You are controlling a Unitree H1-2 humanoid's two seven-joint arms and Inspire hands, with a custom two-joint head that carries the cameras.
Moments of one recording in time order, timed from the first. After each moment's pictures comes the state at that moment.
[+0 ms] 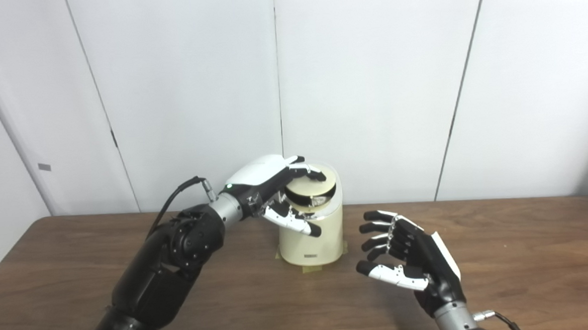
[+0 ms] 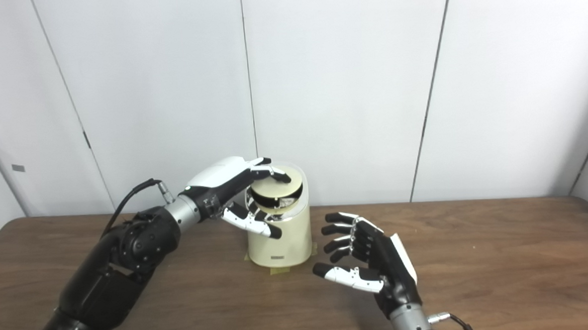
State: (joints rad) left arm -0.77 0.35 -0.38 0.20 0.56 -0.06 -0.40; right arm -0.22 -0.02 0.01 -0.02 -0.01 -0.03 0.08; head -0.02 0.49
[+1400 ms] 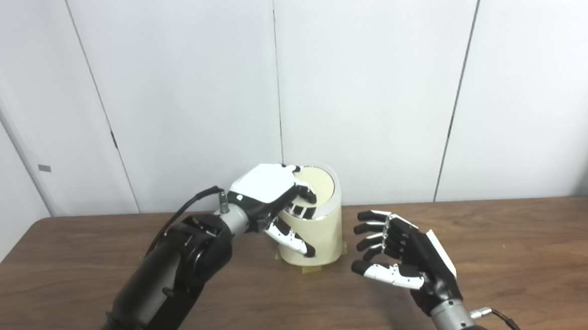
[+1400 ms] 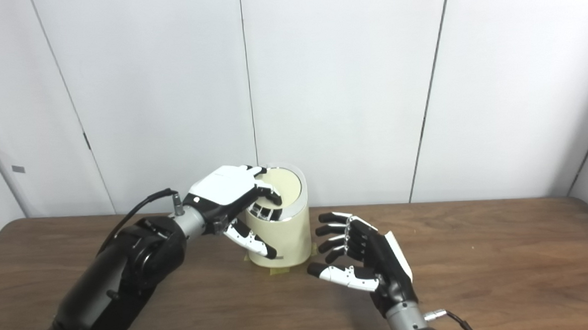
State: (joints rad) left arm -0.74 0.37 -0.45 0.07 0.85 0.05 -0.49; right arm -0.22 -0.02 0.03 -0.05 -0.01 0.01 0.08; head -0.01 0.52
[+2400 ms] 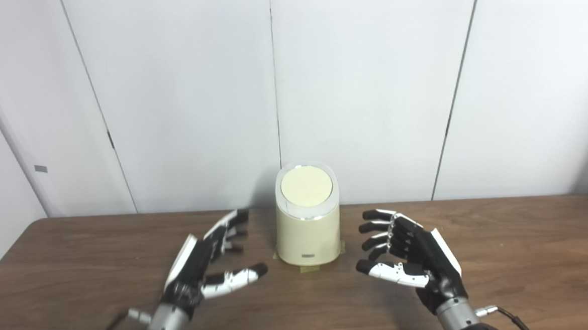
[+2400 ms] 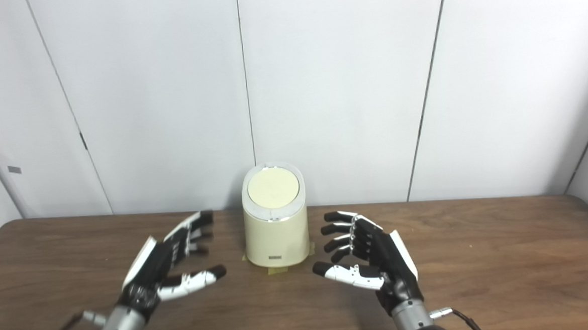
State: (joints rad) left arm -0.20 0.17 0.01 0.00 0.09 -0.04 -0.20; right arm -0.22 -0.05 0.02 -0.06 0.00 0.03 0.08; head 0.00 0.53
